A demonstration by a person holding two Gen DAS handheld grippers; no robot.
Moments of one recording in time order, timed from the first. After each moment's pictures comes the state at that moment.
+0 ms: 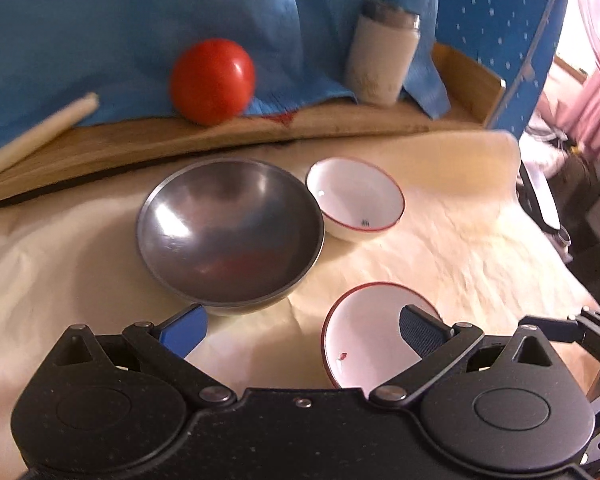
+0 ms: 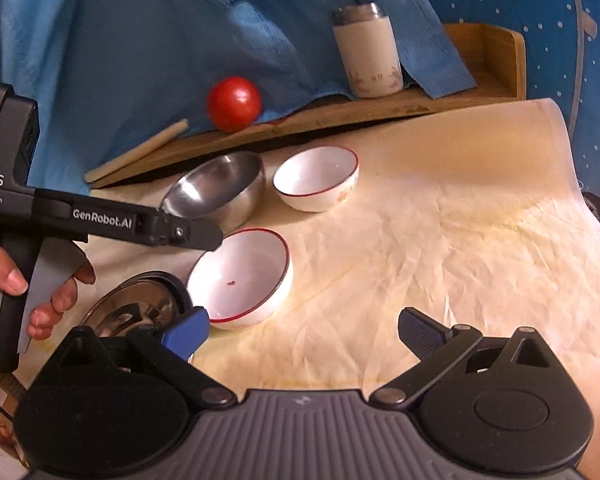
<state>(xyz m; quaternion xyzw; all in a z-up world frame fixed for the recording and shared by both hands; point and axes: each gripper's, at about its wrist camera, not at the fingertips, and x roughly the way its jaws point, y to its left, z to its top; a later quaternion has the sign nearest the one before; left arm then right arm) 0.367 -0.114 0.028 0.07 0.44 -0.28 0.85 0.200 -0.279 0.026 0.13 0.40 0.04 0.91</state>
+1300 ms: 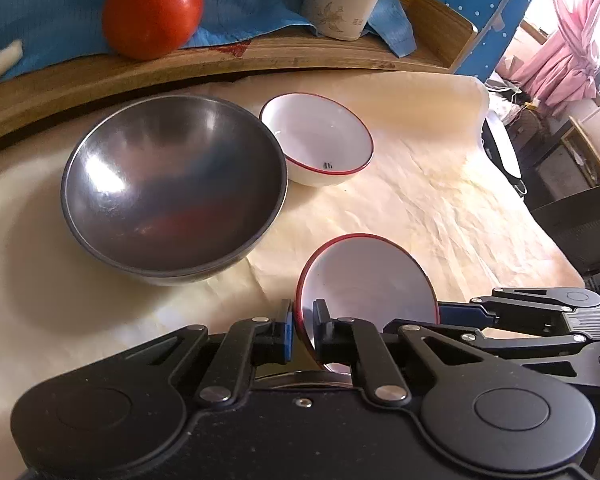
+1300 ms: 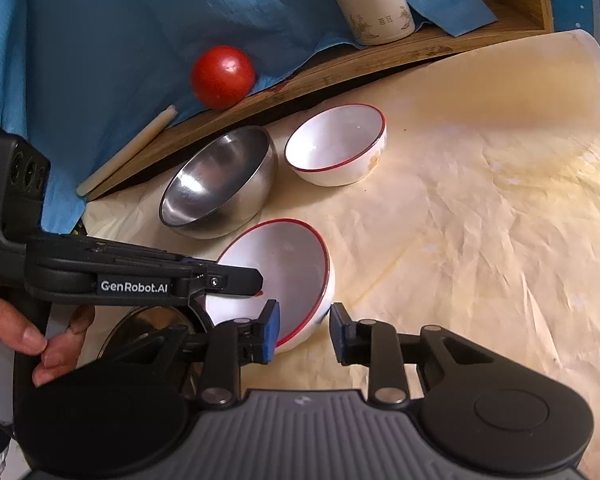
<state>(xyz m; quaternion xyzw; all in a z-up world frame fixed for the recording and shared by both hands) 0.379 -0.122 0.000 0.06 0.51 -0.35 0.79 0.239 -0.263 0.002 0.21 0.44 0.05 0.87</state>
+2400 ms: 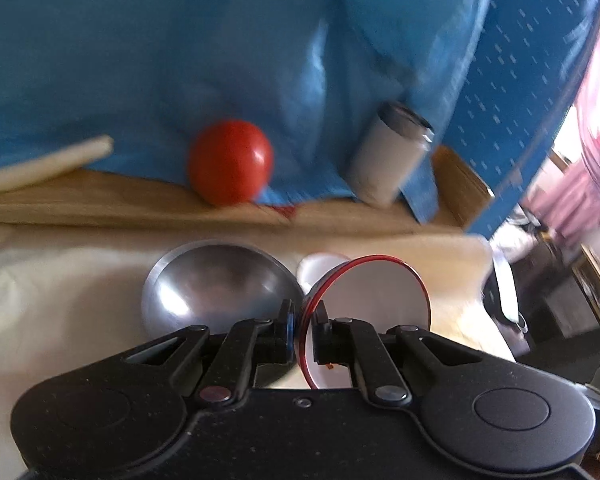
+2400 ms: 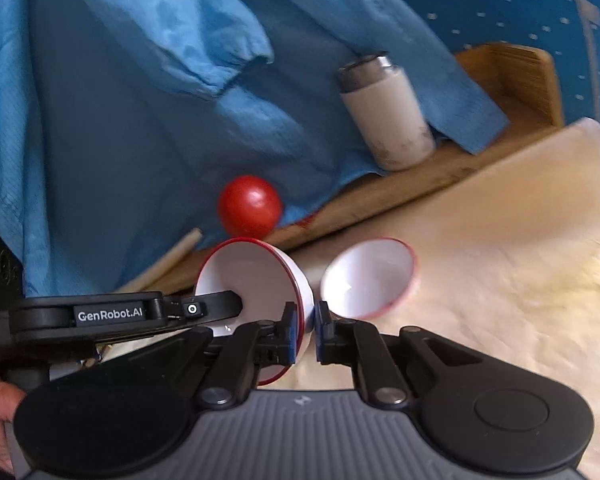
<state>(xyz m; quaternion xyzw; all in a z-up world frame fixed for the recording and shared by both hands) 0.389 -0.083 0.067 -0.07 0.39 -0.28 0.87 0.275 -0.265 0.044 0.26 0.31 0.03 0.92</state>
